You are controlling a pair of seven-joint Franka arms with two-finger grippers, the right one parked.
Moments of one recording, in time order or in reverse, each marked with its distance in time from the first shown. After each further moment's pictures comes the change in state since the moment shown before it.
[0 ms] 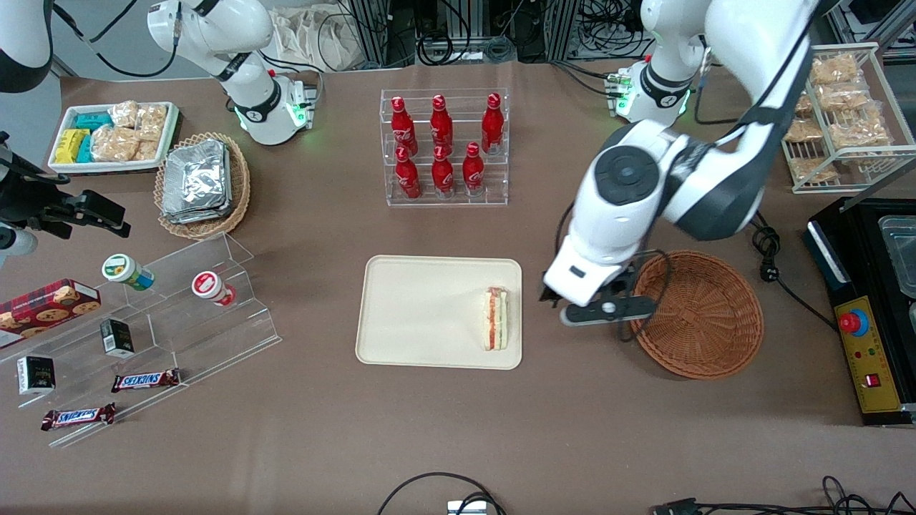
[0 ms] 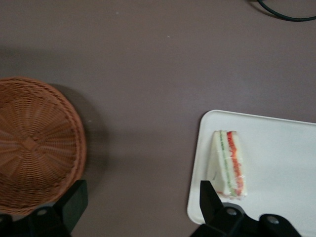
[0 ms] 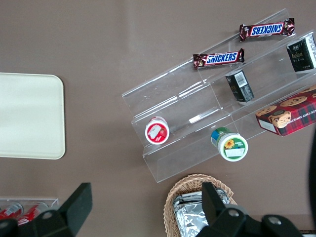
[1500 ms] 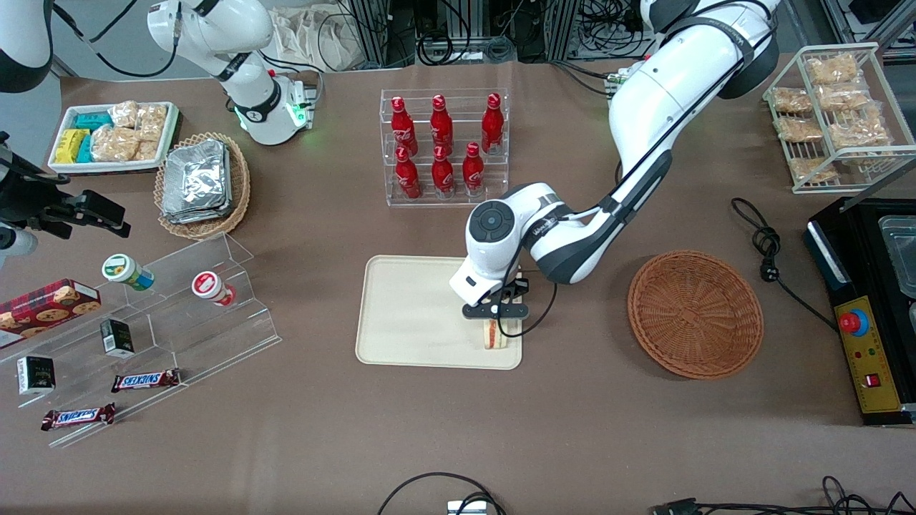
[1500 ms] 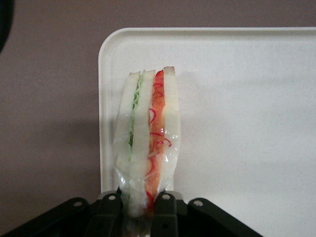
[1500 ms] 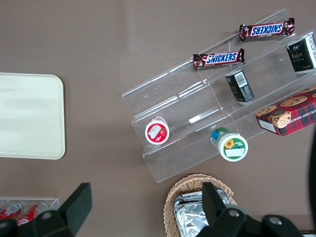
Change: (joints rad) arm -0.291 0.412 0.035 0.035 0.243 0.228 -0.256
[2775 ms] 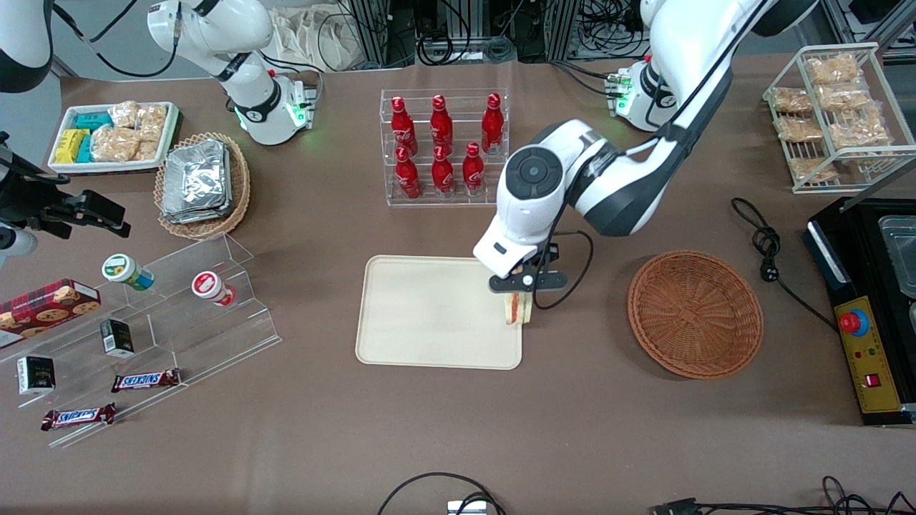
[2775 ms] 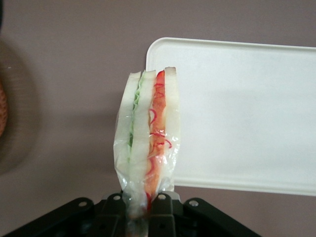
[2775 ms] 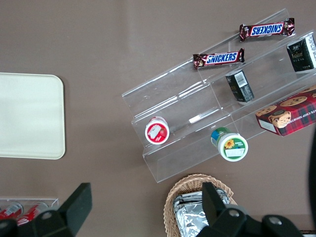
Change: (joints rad) arm 0.060 -0.259 -0.002 -0.051 -0.247 -0.168 0.106
